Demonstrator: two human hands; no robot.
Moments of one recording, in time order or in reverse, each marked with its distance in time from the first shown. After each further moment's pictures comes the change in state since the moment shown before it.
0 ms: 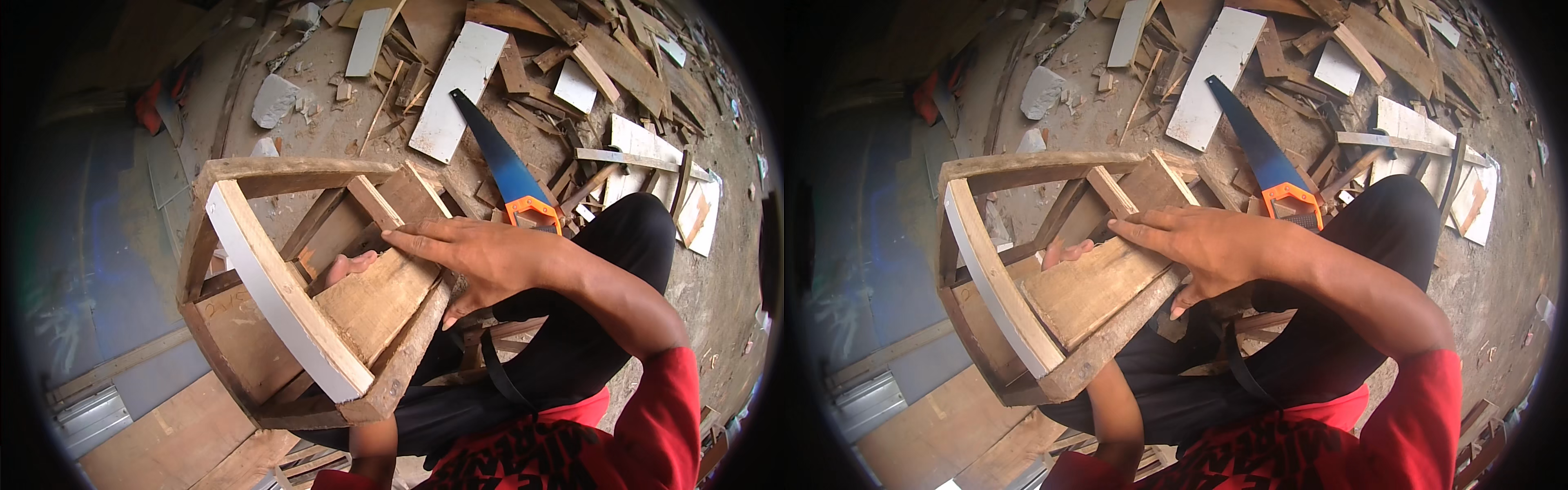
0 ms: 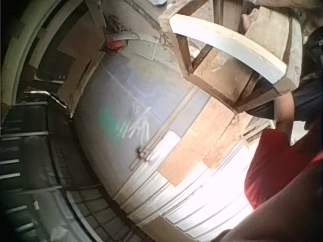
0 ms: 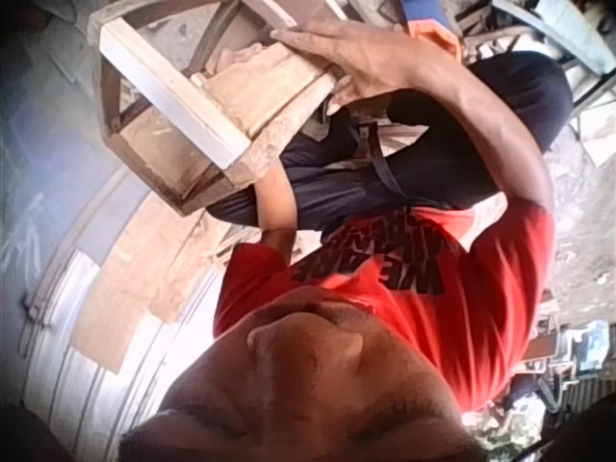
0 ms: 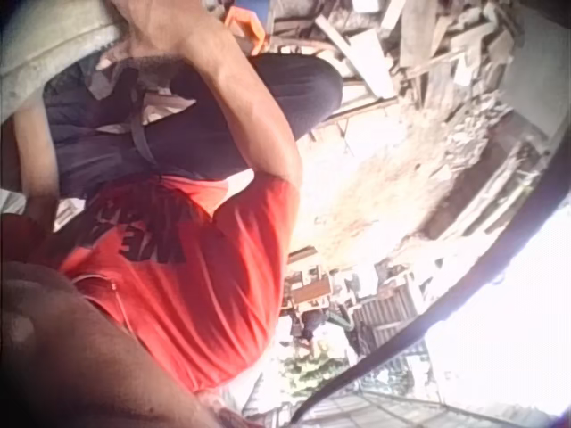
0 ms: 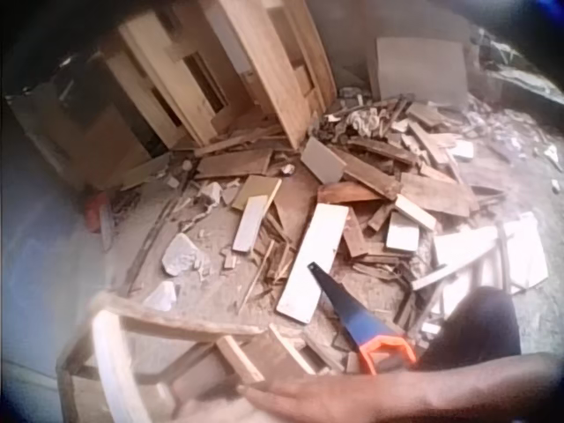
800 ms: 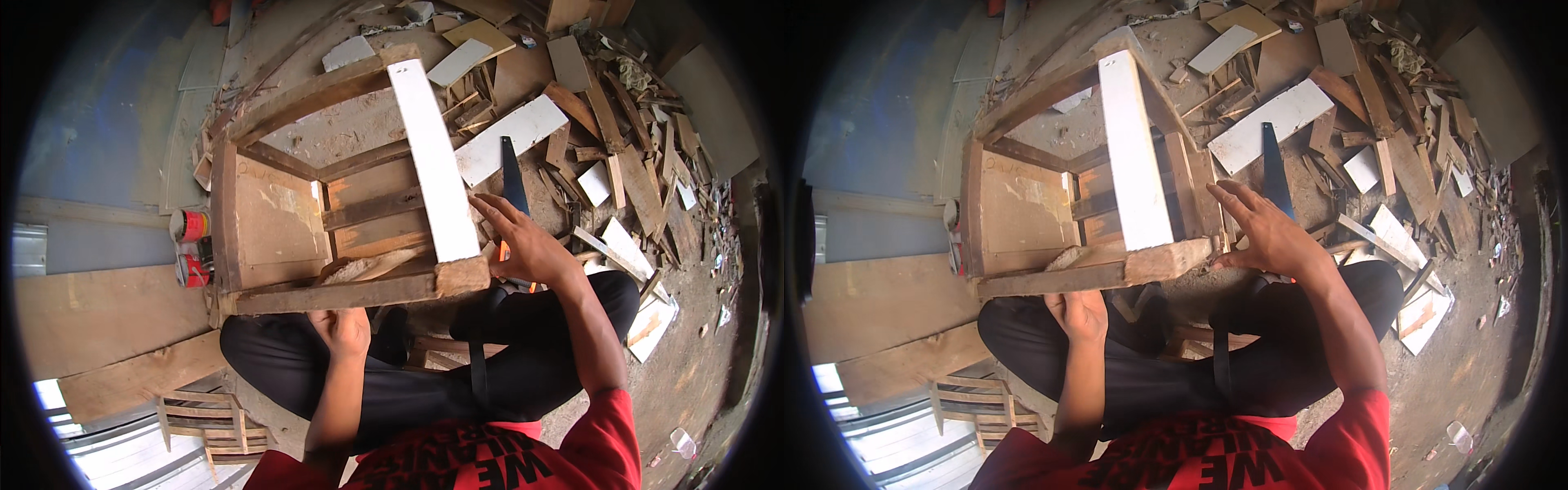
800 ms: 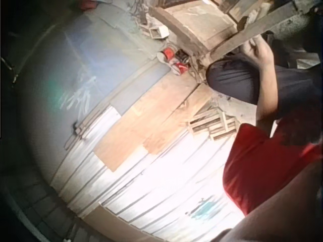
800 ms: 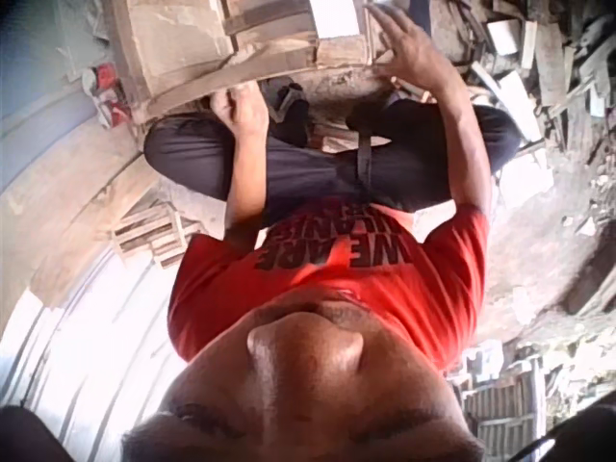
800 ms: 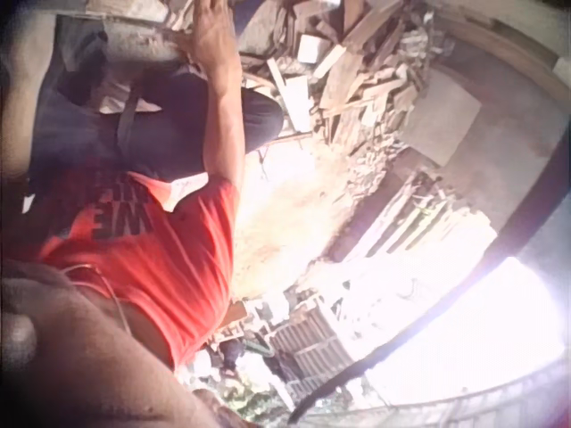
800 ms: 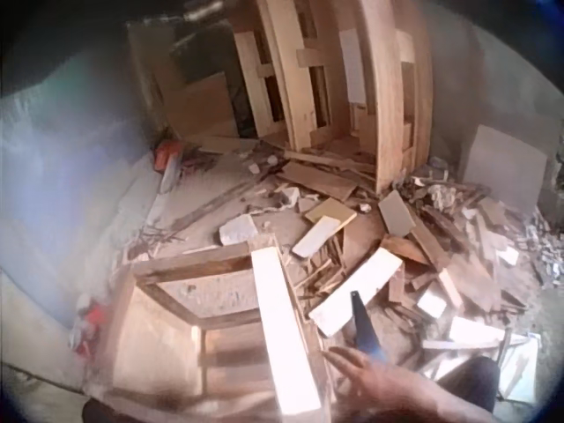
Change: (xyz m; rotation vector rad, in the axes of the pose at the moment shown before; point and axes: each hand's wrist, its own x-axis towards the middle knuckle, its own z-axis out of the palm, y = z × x) left_hand -0.109 0.028 0.015 0.001 0.670 0.292; right_hand -0.011 -0.013 0.000 -0.325 0.013 0.220
